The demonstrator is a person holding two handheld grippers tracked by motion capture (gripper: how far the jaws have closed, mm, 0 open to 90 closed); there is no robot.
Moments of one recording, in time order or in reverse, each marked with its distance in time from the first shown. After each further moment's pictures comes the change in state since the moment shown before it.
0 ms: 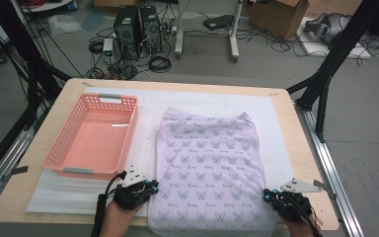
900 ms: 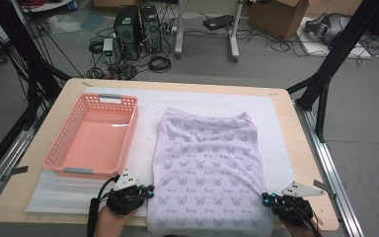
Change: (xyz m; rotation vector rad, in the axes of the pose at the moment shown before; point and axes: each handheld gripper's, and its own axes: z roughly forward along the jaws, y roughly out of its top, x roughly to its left) left arm -0.001 -0.010 -0.020 -0.012 -0.051 -0.031; right arm 0.005 -0.006 -0.006 -0.014 0.066 -0.018
